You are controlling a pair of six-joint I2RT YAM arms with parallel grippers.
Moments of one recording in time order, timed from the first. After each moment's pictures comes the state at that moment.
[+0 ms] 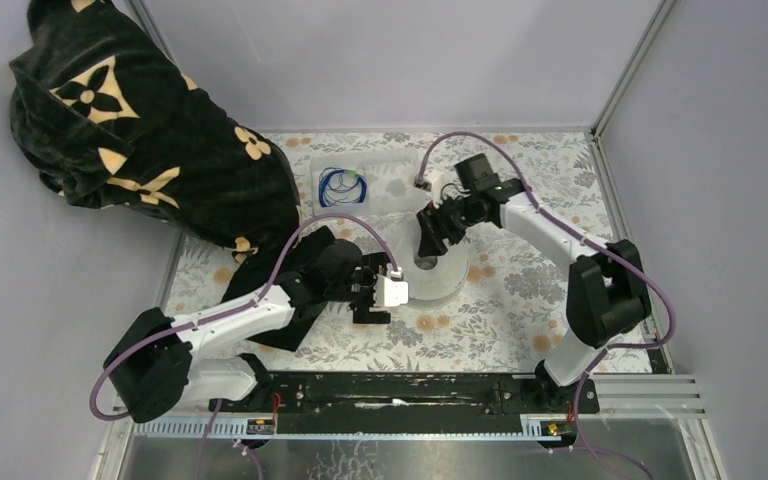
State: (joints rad) left arm -0.82 1.23 0.64 -0.10 0.34 0.73; right arm 0.48 1.70 1.27 -0.62 -0.62 -0.27
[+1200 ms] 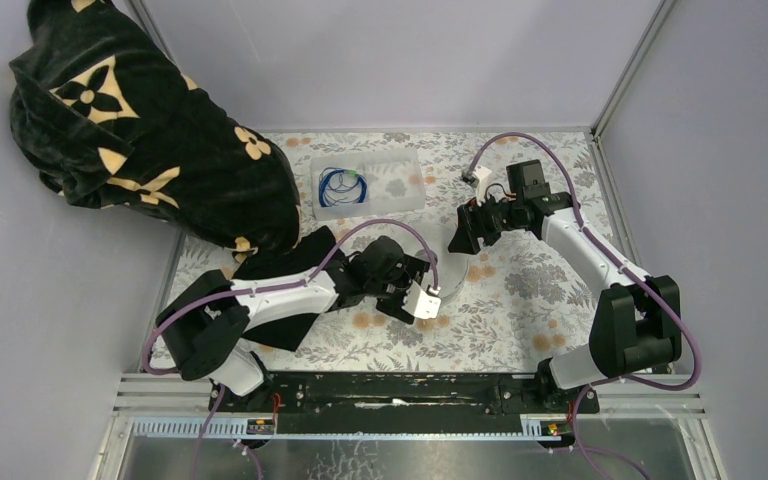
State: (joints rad) left arm -0.91 1.54 0.83 -0.07 0.30 1.03; right arm 0.23 1.47 1.09 -0.60 -0.73 -0.26
